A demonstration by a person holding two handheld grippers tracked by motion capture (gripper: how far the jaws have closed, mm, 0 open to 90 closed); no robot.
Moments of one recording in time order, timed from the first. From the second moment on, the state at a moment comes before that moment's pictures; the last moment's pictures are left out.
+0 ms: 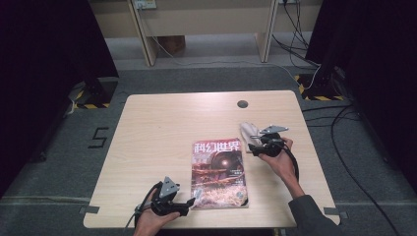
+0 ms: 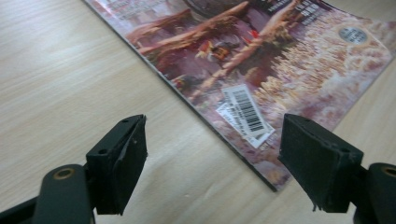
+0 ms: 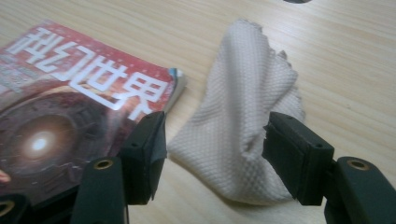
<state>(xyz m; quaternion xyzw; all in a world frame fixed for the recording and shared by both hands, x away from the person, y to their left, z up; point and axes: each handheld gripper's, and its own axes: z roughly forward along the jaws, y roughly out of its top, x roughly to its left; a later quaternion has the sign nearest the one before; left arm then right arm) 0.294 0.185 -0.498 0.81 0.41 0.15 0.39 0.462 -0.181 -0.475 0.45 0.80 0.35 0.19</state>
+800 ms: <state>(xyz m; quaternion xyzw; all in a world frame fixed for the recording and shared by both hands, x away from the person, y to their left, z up) 0.299 0.189 -0.501 0.81 0.41 0.14 0.39 0.501 -0.174 -0.500 0.46 0.81 0.31 0.18</state>
